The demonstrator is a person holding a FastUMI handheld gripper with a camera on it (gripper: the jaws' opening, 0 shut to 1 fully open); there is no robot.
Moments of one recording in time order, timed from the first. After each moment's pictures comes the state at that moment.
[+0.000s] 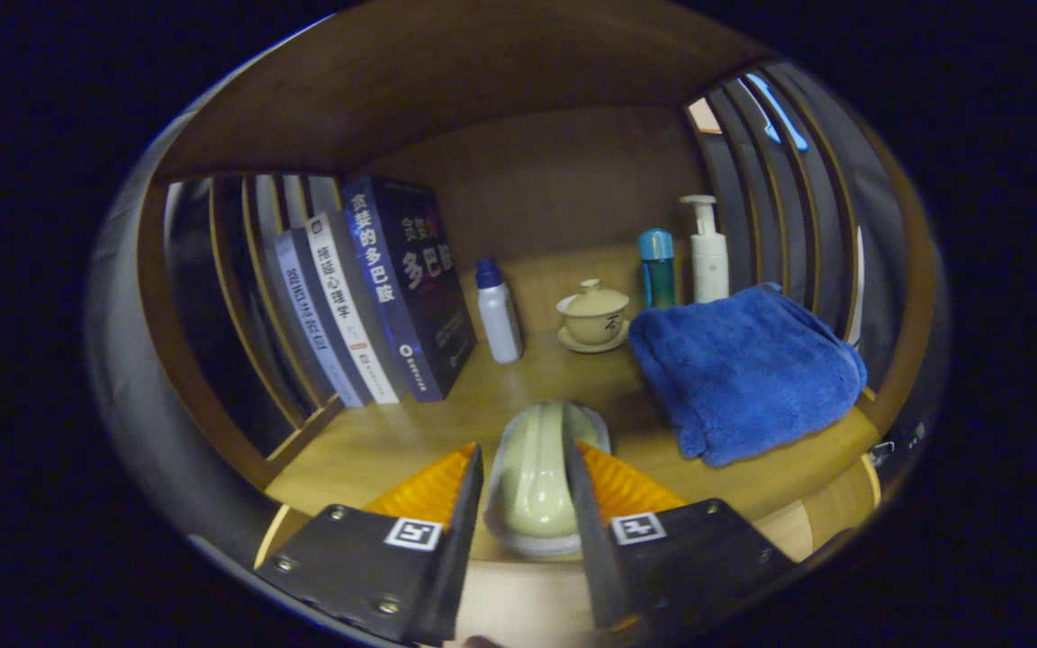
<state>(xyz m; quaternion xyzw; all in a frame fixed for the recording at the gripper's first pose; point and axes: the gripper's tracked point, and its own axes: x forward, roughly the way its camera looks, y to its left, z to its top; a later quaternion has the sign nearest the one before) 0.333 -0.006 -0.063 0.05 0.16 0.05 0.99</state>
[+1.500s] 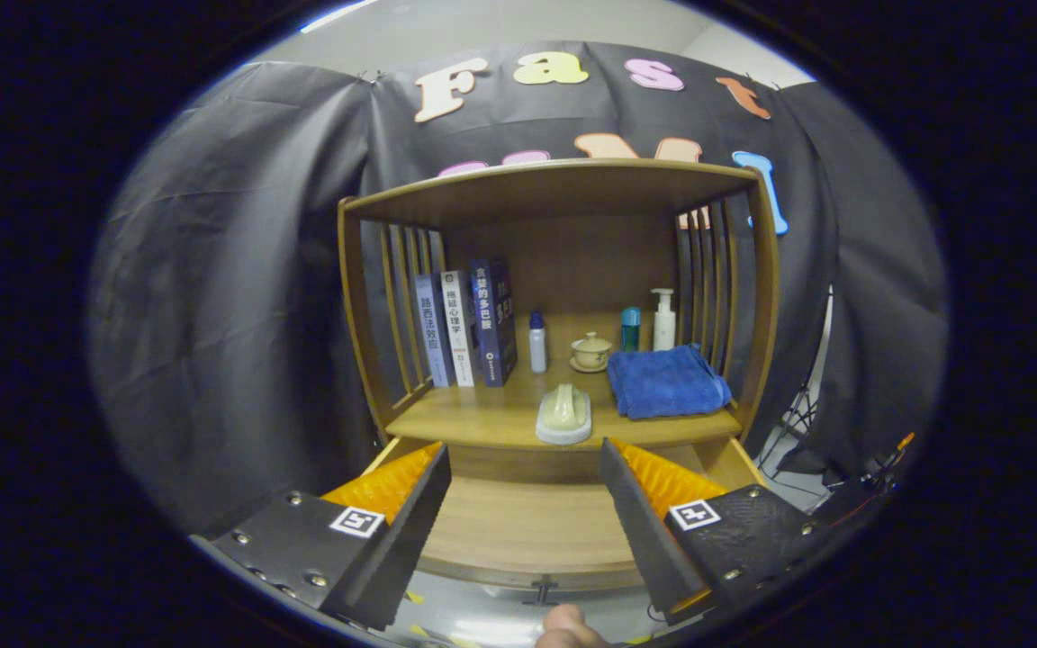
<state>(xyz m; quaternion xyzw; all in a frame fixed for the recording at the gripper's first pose) 0.066 -0.010 0.014 -0.01 0.08 0.08 0.99</state>
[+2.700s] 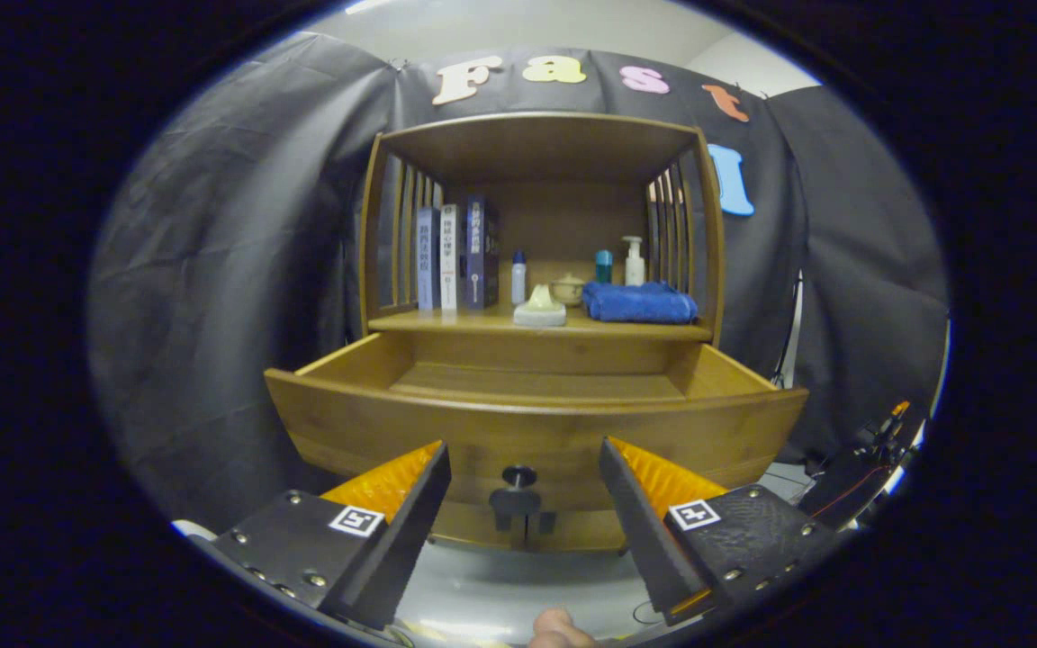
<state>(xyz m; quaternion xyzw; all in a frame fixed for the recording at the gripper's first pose) 0.005 -0.049 -0.163 -0.05 0.07 0.04 1.00</state>
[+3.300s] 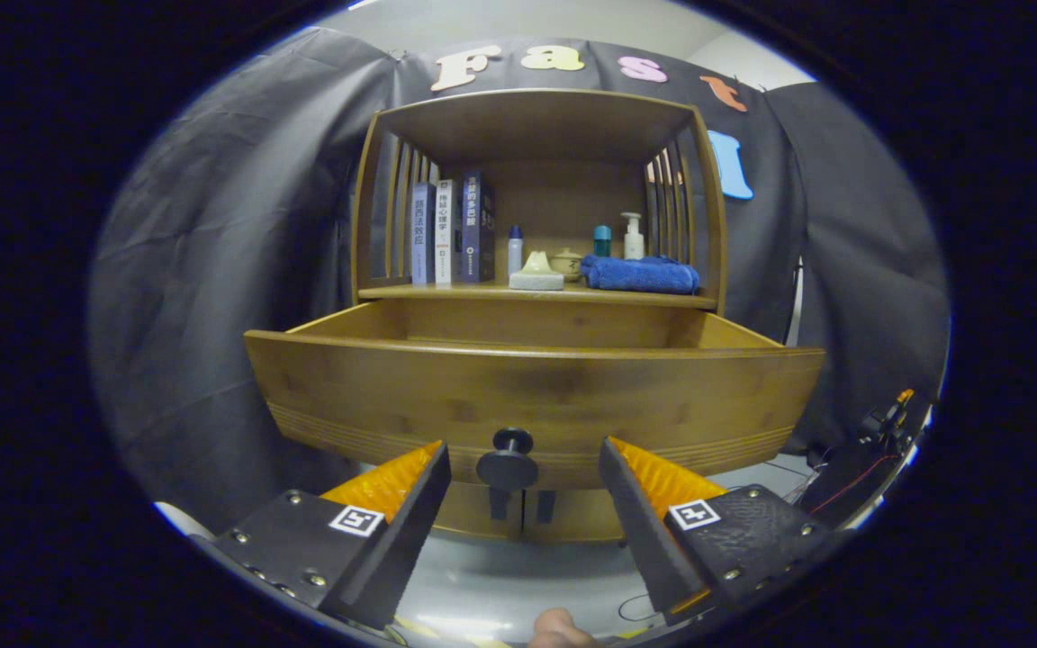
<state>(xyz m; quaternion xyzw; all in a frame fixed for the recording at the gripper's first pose) 0.016 -0.056 -0.199 -0.05 0.08 0.03 1.00</state>
